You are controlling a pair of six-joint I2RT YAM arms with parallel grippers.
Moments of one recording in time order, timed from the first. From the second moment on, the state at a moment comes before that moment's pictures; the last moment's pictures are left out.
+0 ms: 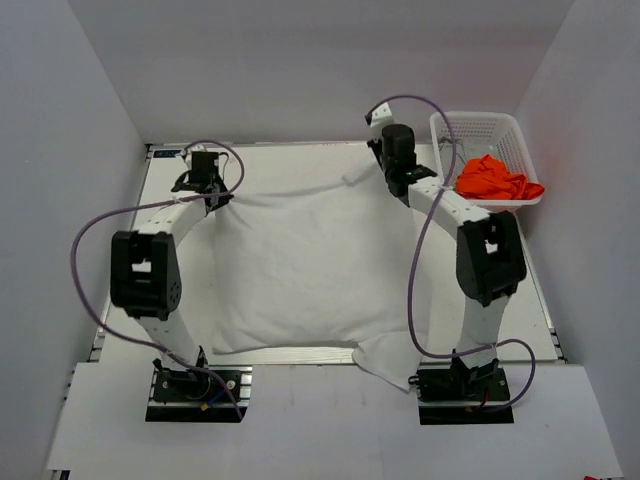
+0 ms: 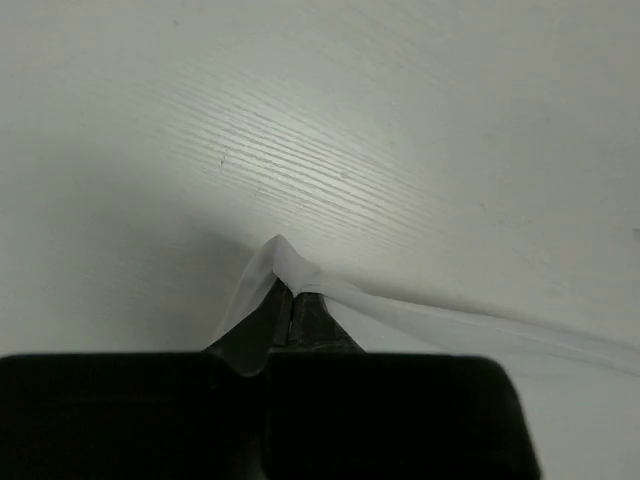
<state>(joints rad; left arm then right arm) -0.09 1.68 1.25 -0.28 -0.23 -0.49 0.43 1.87 1.51 0.09 0.35 -0.36</state>
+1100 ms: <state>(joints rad) -0.09 1.71 1.09 -0.25 -0.26 -0.56 0.35 1.72 1.25 -0.24 0.17 0.03</state>
